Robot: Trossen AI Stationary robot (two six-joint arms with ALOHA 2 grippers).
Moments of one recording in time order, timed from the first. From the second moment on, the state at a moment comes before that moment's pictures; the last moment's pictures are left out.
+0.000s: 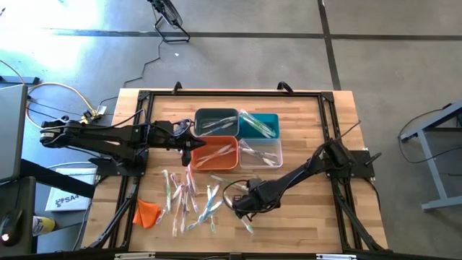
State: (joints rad) left arm 0.05 0.91 0.59 -0.04 -0.10 -0.26; right arm 0.44 2.13 1.51 -0.77 0.03 1.97
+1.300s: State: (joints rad) left arm 0.05 0.91 0.59 -0.05 -0.10 -0.26; right arm 0.55 1.88 1.50 -0.91 0.12 1.87
